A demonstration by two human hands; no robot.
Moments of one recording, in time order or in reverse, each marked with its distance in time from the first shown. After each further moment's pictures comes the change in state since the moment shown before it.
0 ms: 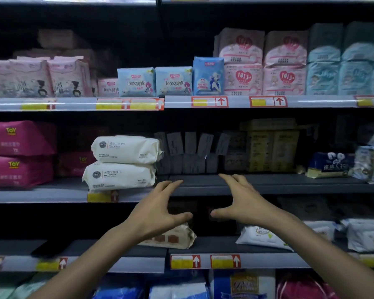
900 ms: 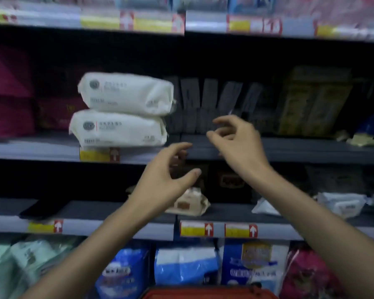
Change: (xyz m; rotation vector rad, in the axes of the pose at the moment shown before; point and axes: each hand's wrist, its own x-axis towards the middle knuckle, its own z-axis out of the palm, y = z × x) left_hand 0.012 -0.051 0.040 -0.527 0.248 0.002; right_hand 0.074 -0.060 0.060 0.468 0.475 -0.061
